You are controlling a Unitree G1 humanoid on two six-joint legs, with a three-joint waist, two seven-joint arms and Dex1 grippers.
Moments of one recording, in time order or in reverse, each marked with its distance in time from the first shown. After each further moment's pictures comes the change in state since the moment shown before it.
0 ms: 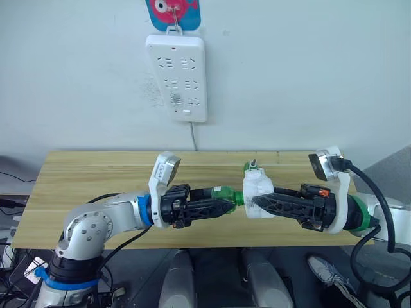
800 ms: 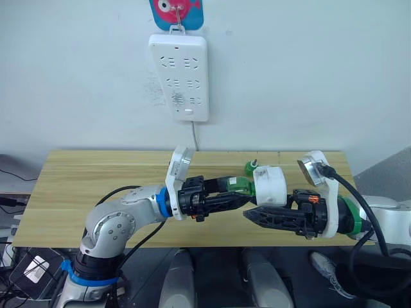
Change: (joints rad) left arm -0.046 -0.134 -0.068 -0.014 0.201 -0.145 0.012; right arm -0.035 -0.090 0.071 -0.047 -0.011 0.010 -0.010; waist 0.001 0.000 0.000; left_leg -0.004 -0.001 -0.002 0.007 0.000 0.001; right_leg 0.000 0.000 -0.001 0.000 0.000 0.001
